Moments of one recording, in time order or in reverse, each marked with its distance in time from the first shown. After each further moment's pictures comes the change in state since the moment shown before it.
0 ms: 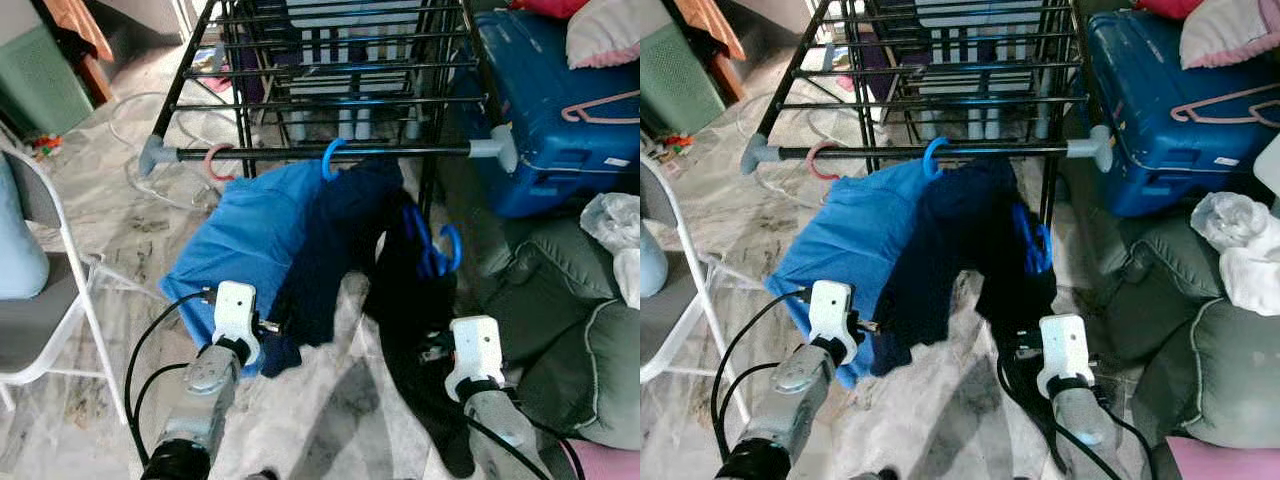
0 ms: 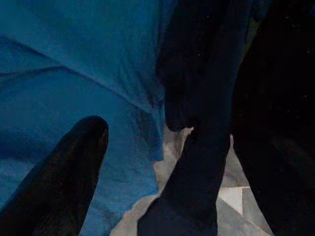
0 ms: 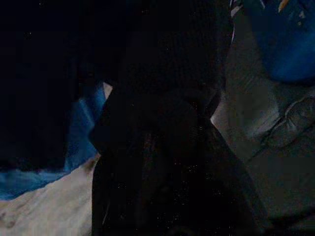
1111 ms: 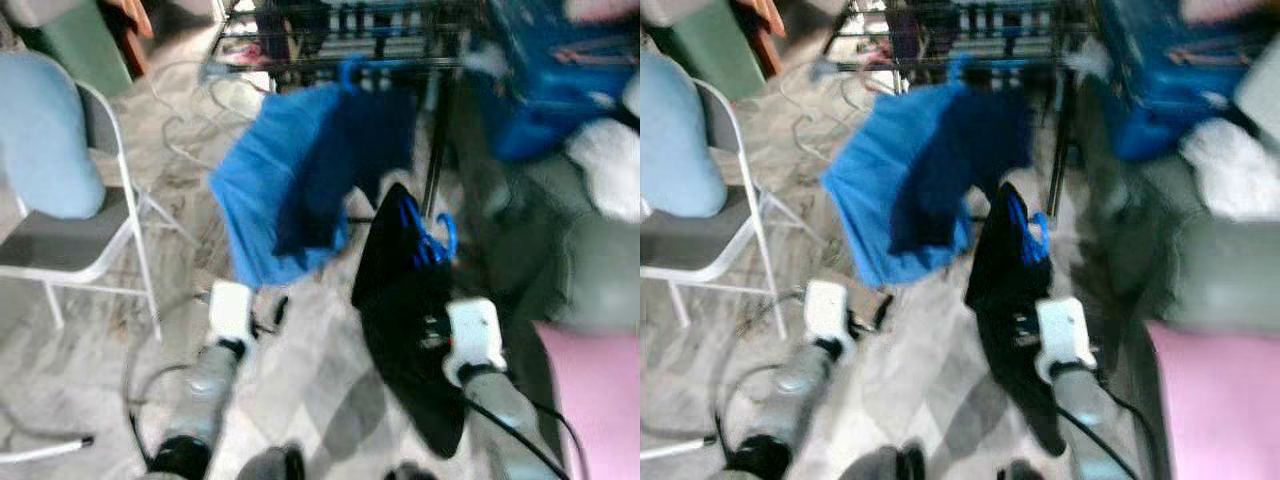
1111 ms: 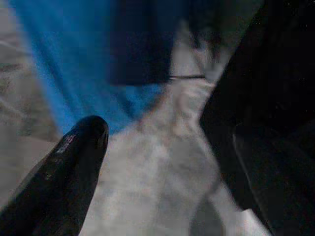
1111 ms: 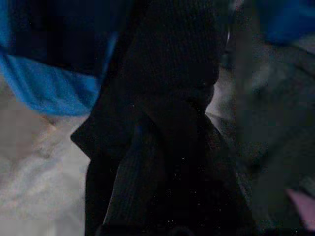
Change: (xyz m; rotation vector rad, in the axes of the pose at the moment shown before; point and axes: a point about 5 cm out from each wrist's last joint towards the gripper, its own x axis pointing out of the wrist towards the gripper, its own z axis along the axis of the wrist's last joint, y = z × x) left arm 0.001 -0.004 -0.012 -0.005 0.027 0.020; right arm 0.009 -0.005 0.007 -0.030 0.020 0.009
